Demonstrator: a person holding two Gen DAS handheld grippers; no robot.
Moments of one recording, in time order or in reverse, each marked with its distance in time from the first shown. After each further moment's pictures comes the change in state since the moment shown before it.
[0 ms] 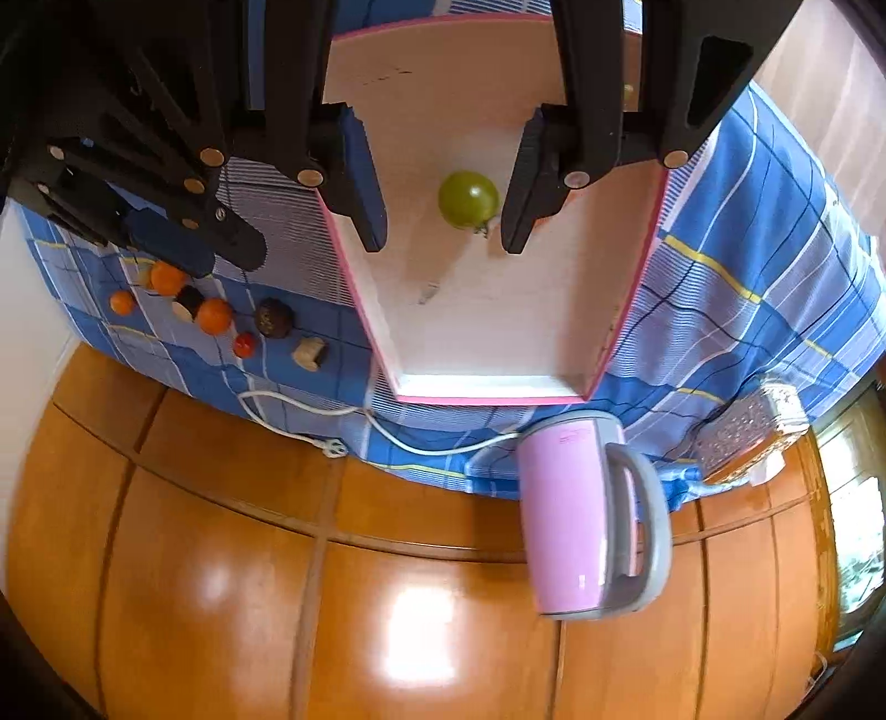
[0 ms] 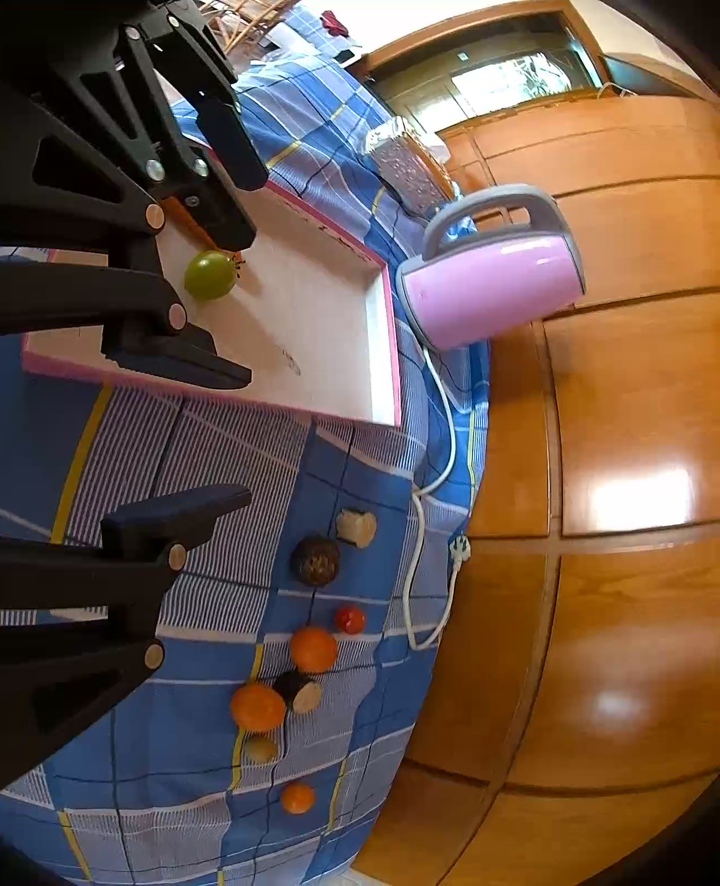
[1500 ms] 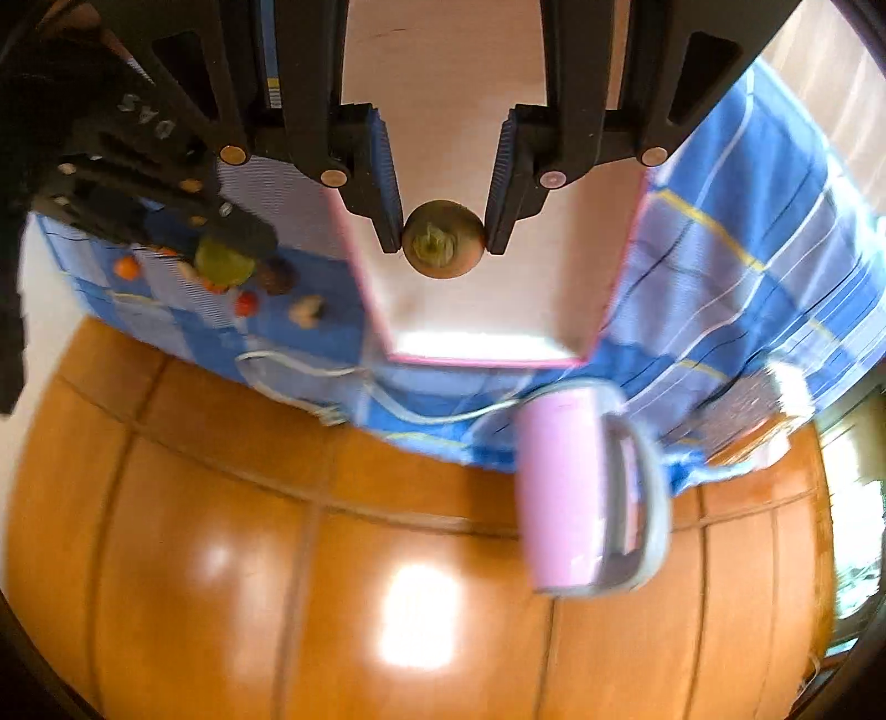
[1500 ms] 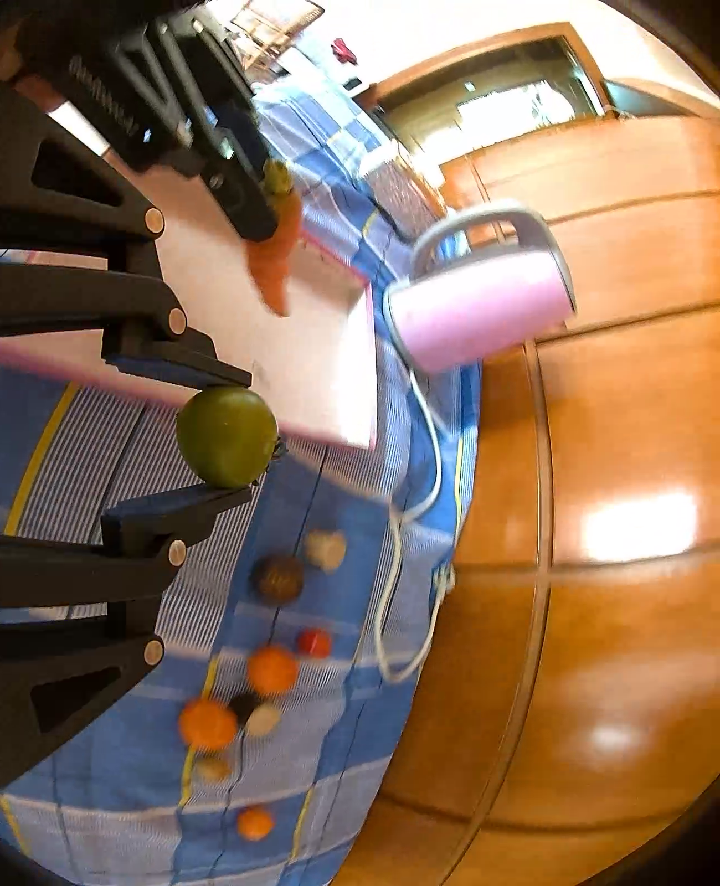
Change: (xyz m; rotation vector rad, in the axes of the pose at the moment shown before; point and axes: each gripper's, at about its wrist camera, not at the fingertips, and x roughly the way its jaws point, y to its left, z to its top) left arm 0.006 0.026 0.023 -0.040 -0.029 0.006; right arm 0.012 0.004 0.029 -0.056 0.004 0.108
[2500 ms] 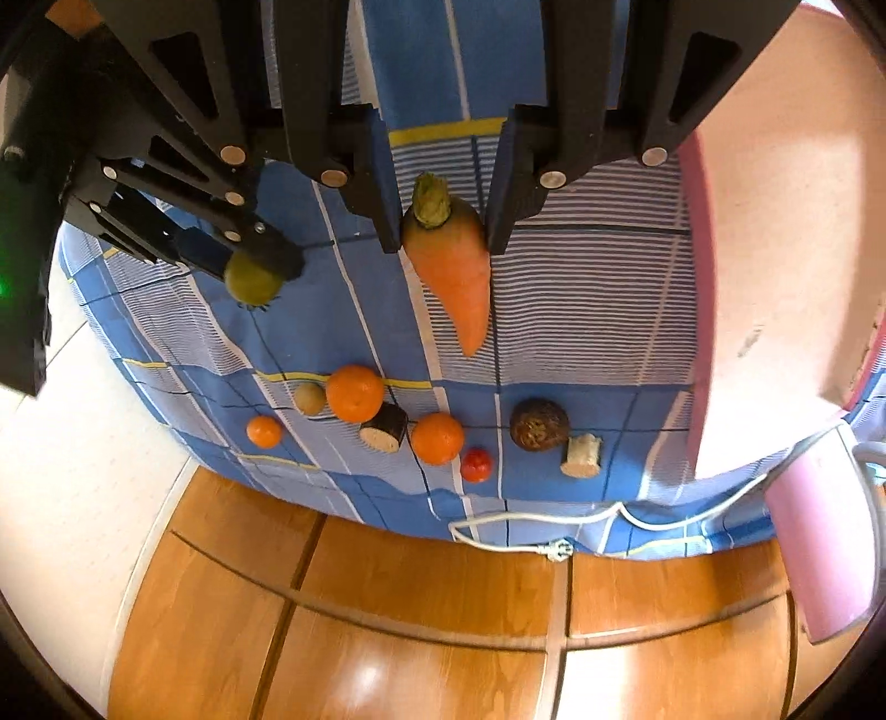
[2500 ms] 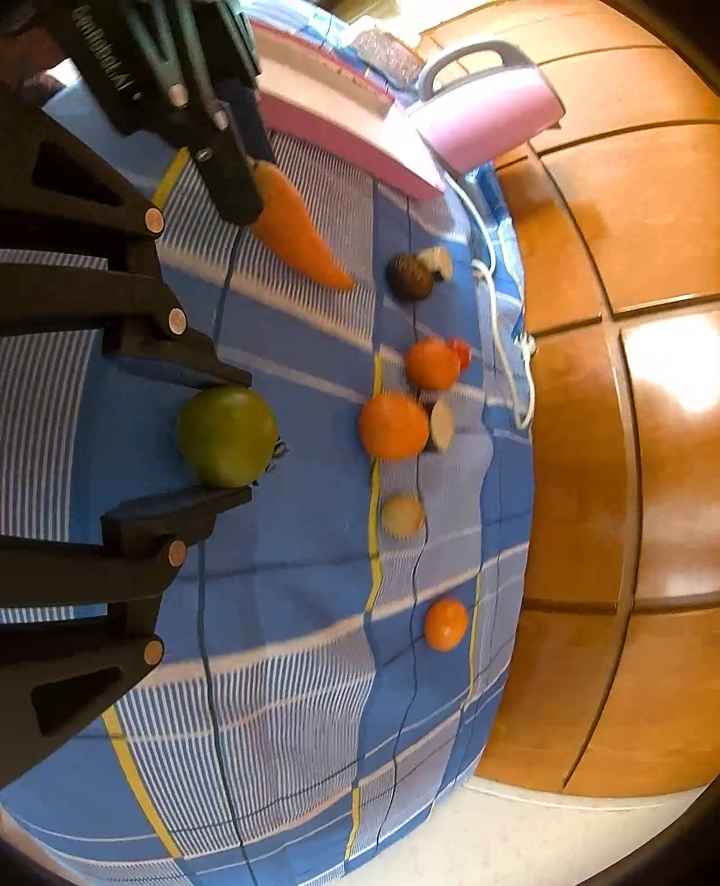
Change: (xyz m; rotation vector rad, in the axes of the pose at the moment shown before) left arm 0.046 -0.164 -0.062 0.236 0.241 -0.318; right arm -0.040 -0.148 -0.106 0.250 0.062 -0.274
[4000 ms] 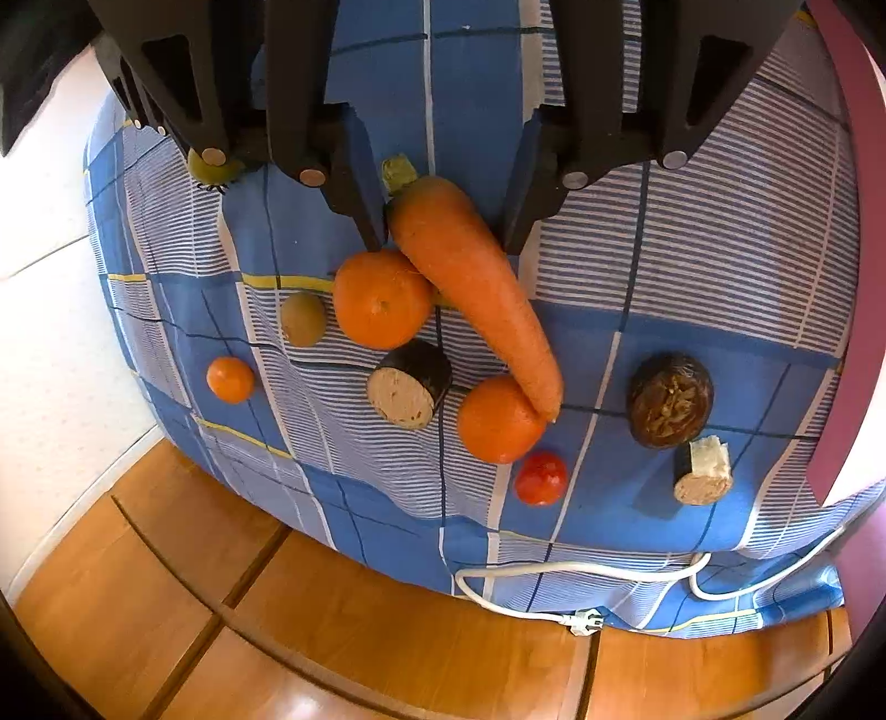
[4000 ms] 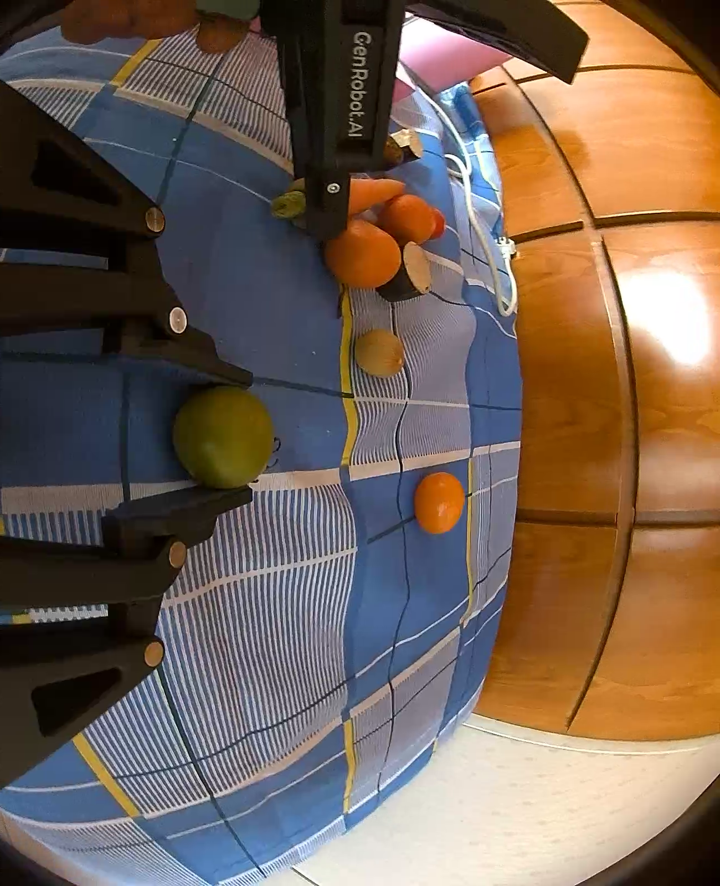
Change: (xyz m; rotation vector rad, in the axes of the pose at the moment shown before) left arm 0.104 -0.025 0.074 -0.190 0.159 -0.048; right arm 0.019 -0.066 0.006 0.030 -0.041 -0.172
